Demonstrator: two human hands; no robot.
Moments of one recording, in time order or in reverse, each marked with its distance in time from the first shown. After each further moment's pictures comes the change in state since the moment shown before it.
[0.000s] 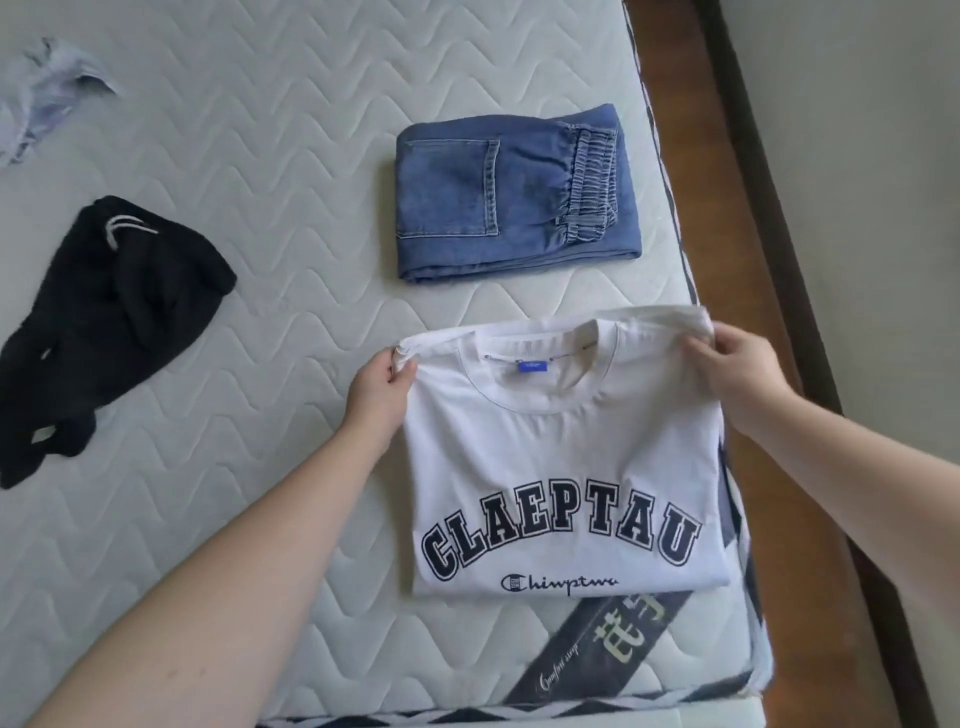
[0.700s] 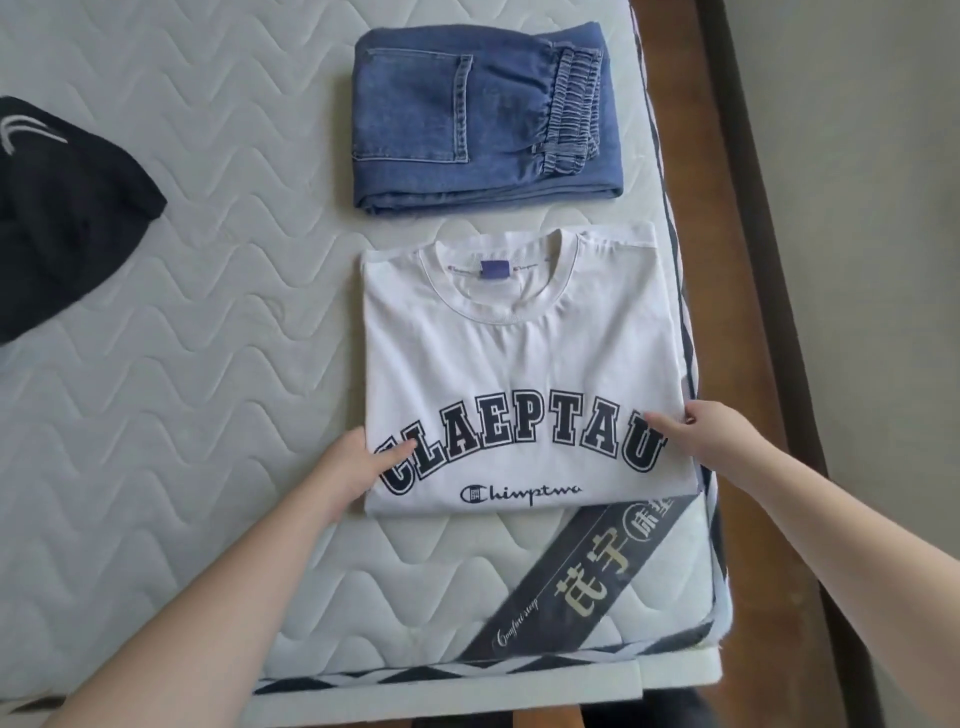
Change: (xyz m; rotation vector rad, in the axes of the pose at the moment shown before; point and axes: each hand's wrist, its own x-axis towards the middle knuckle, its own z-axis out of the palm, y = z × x) left_hand -0.084 -0.103 0.021 0.006 -0.332 -0.345; right_hand -0.064 0.088 -0.007 -0.775 -0.310 0.248
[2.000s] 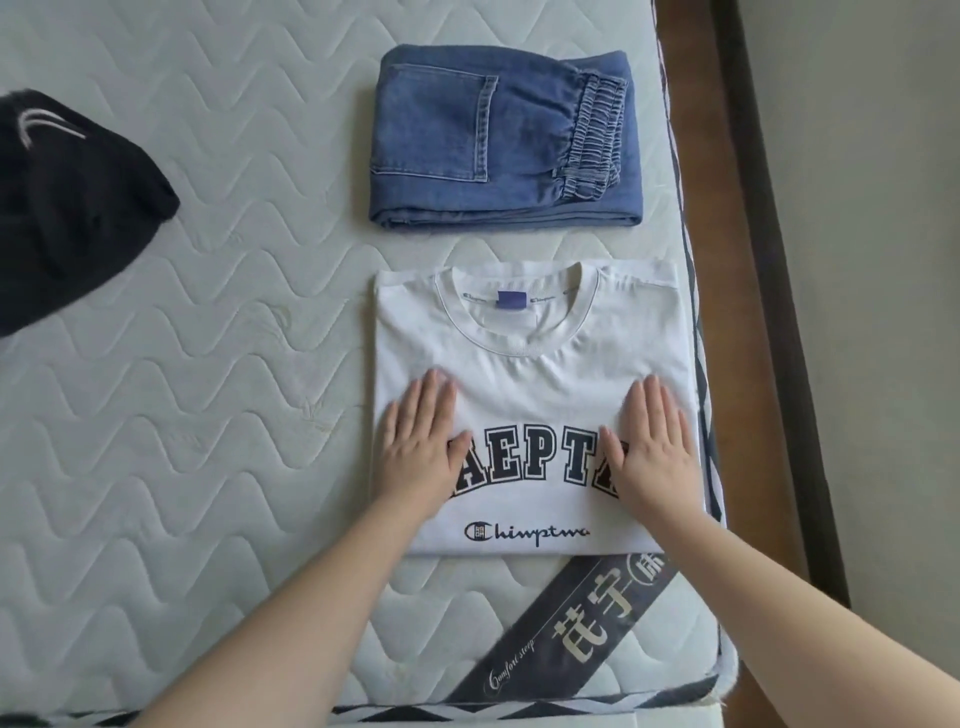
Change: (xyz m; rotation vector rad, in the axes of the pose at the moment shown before) left_hand 0.025 0.013 0.066 1.141 0.380 0.491; right_hand 0.003 -0.037 0.069 -0.269 0.437 -0.331
